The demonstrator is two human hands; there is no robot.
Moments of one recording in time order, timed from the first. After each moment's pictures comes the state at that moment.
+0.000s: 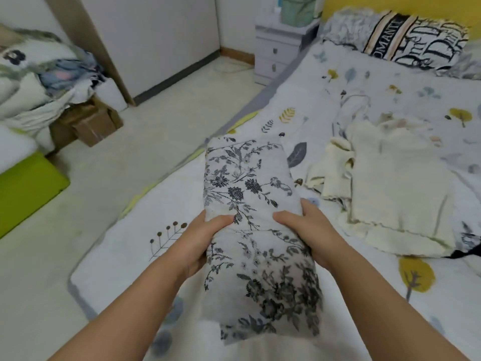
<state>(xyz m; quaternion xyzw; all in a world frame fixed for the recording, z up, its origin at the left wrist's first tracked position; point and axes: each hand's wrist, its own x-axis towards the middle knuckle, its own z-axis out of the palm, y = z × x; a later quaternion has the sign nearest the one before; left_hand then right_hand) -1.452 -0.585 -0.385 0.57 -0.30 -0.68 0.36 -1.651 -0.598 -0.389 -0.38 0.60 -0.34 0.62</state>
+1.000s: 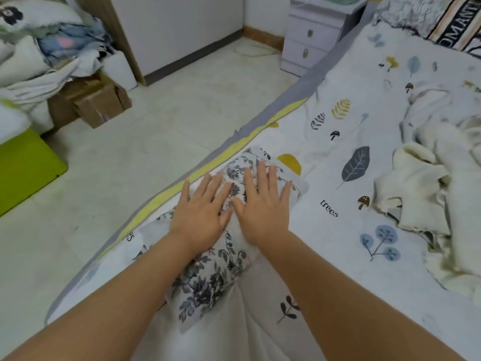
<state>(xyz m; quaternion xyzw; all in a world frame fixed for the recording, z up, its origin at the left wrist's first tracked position) -1.324 -0.721 -0.509 0.65 -0.76 -0.03 -0.05 -1.461 -0.744 -0.517 -0.76 0.64 -0.07 0.11</state>
